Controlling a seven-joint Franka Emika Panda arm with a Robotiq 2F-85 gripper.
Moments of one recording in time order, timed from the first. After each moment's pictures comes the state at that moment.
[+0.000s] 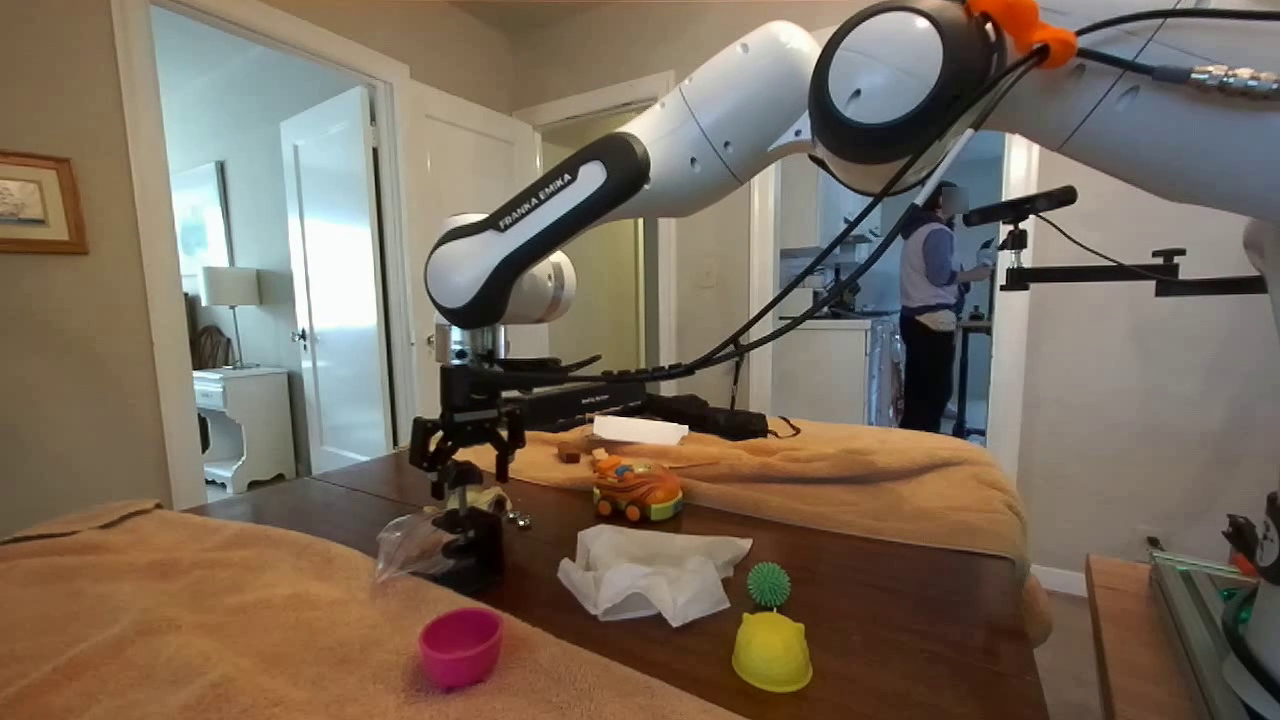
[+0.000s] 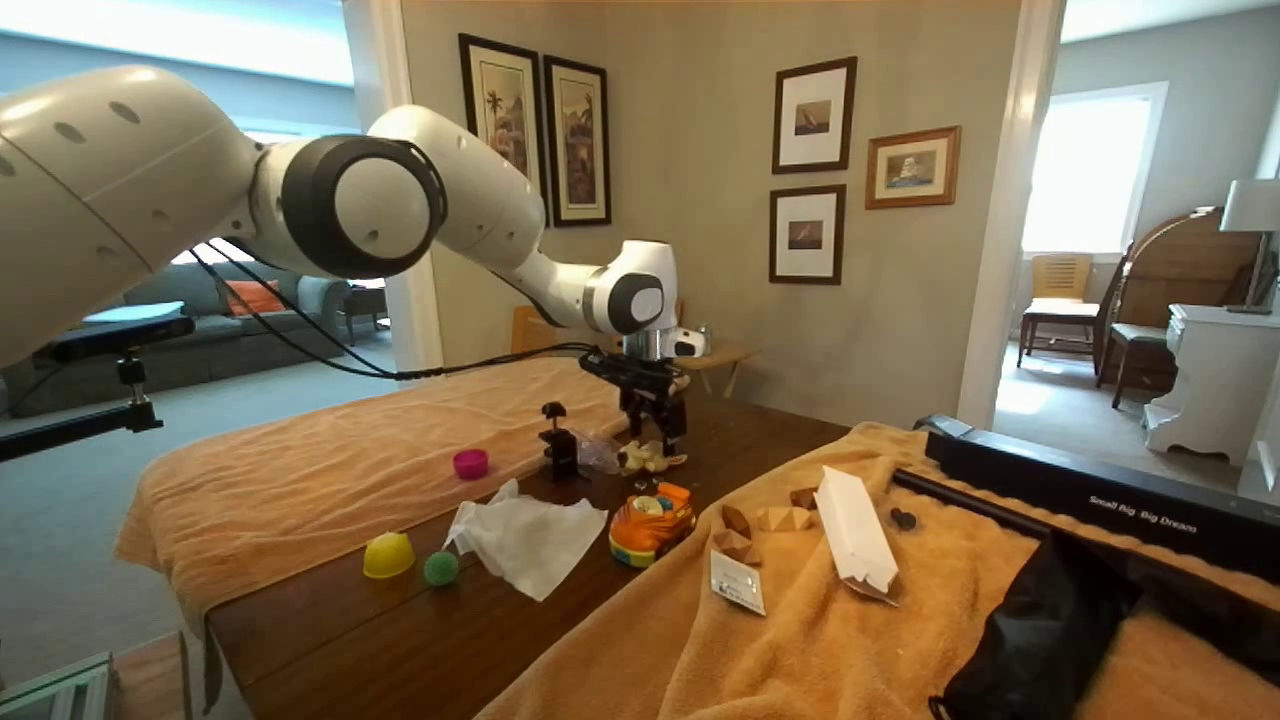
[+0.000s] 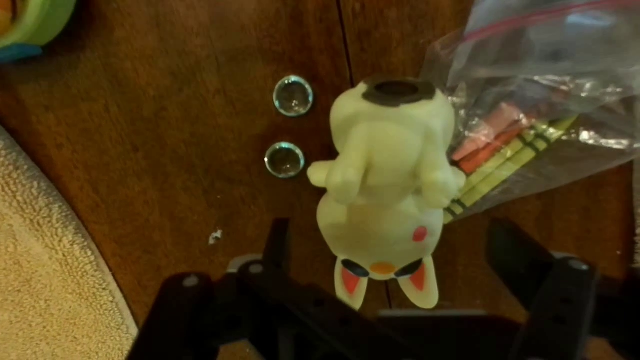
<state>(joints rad) 0.20 1.00 0.00 -1.09 -0.01 2.15 0.30</state>
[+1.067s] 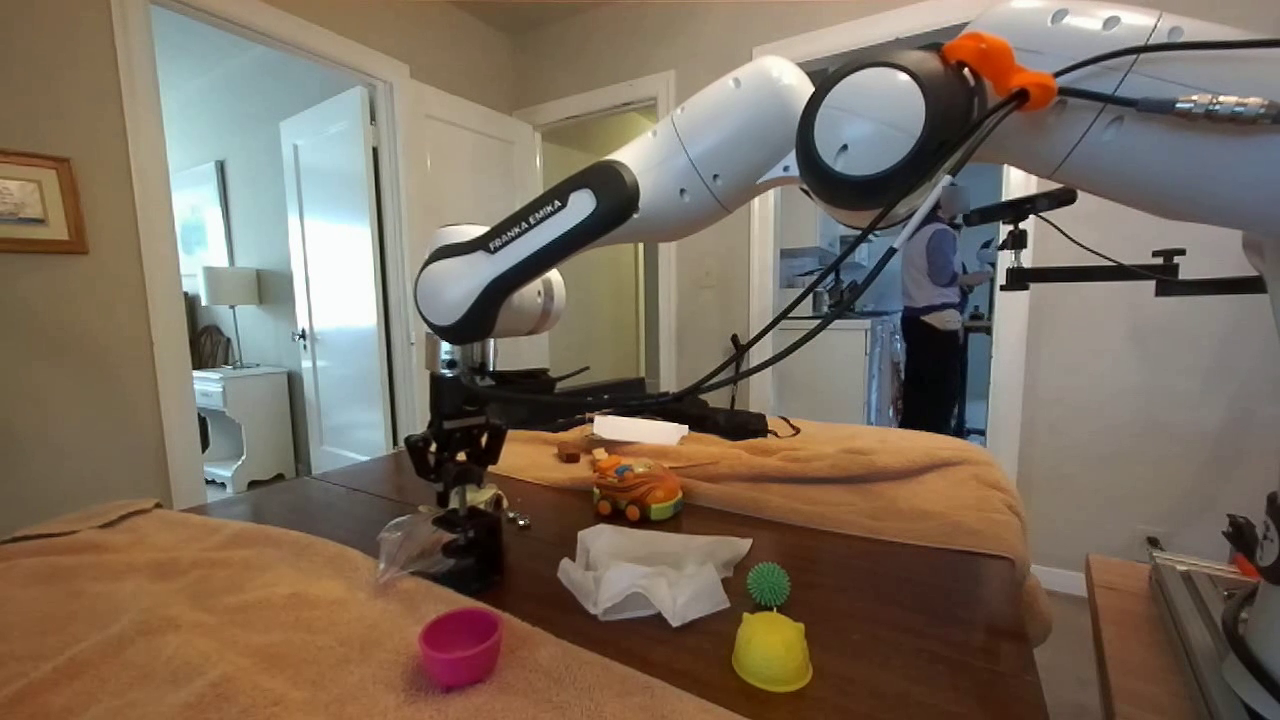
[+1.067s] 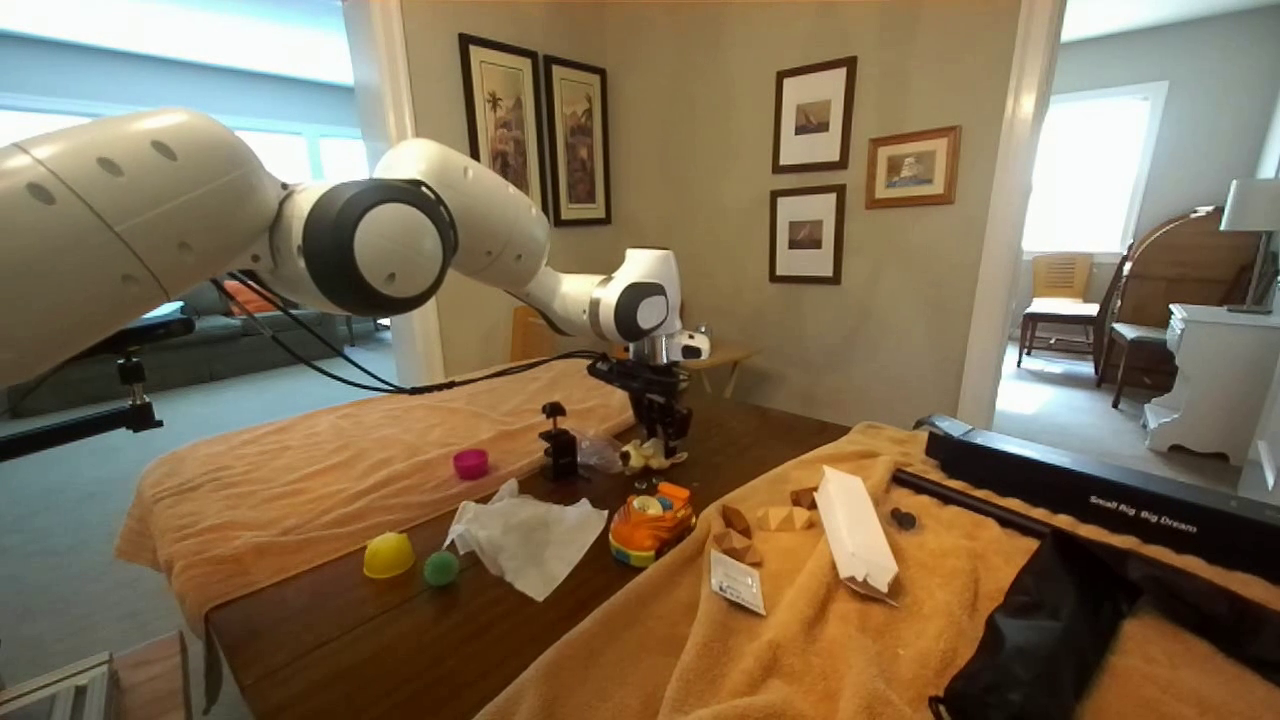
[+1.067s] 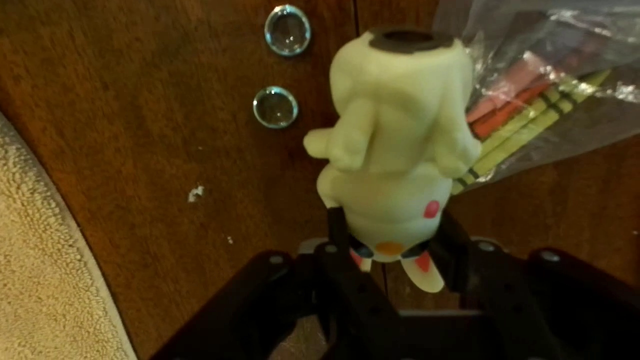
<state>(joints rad) 0.21 1.09 -0.01 -0.95 -0.02 2.15 0.26</state>
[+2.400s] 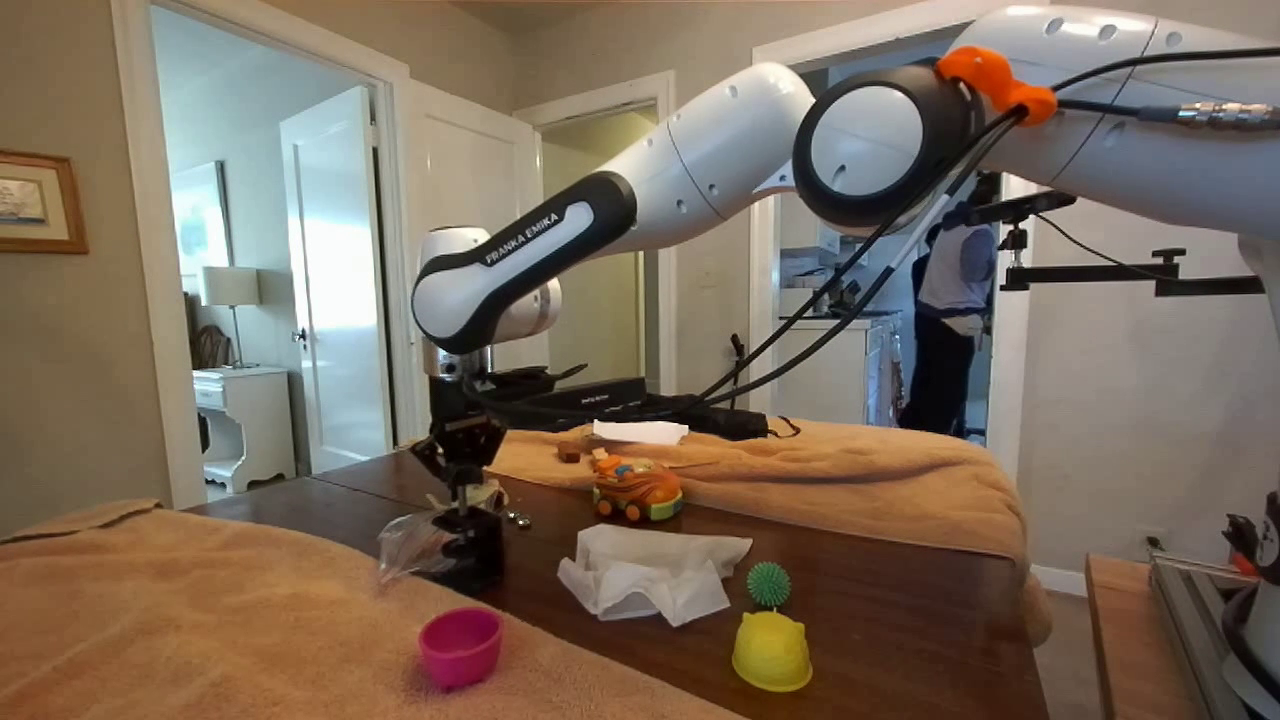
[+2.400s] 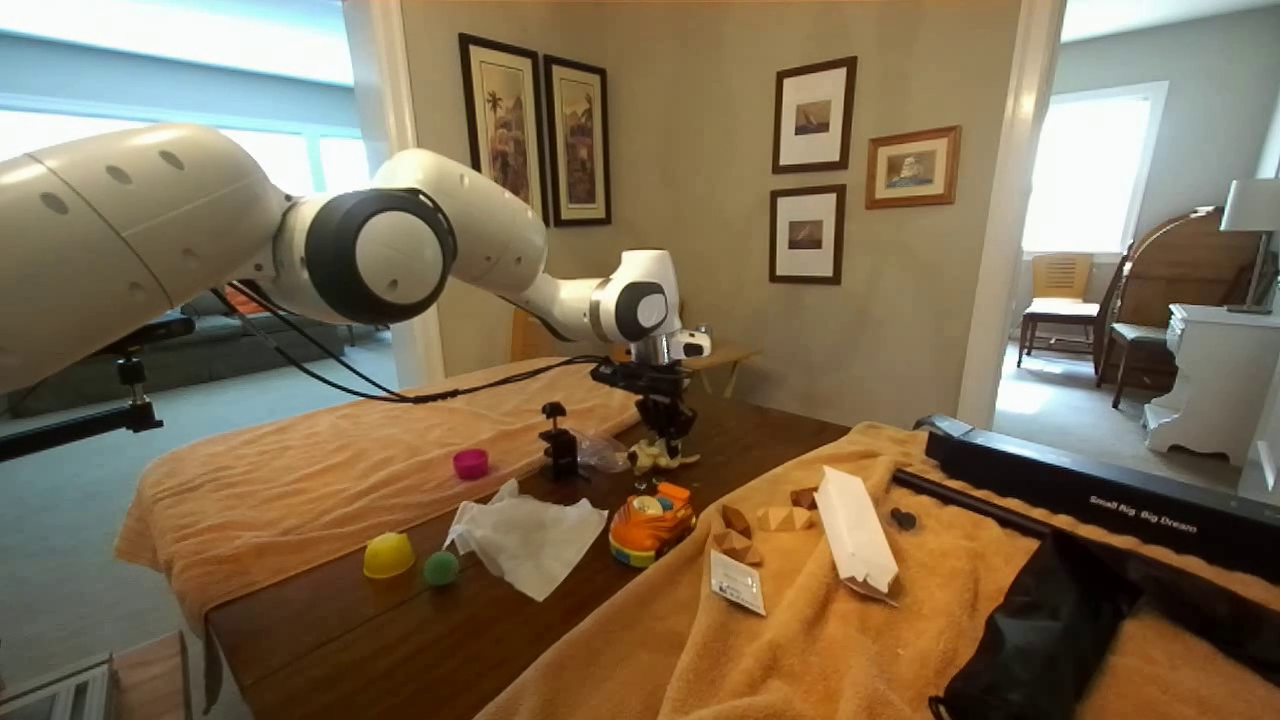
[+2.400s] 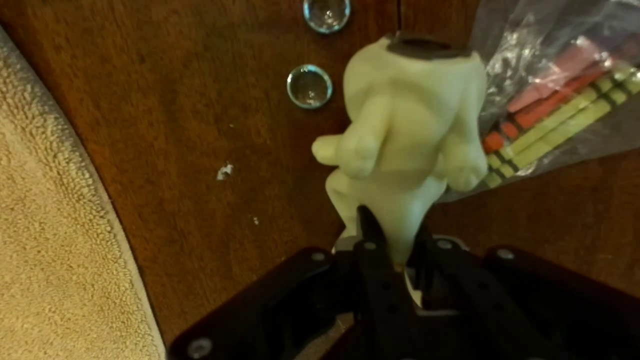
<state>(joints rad) 0.24 1.12 -0.06 -0.90 -0.05 2.14 0.27</state>
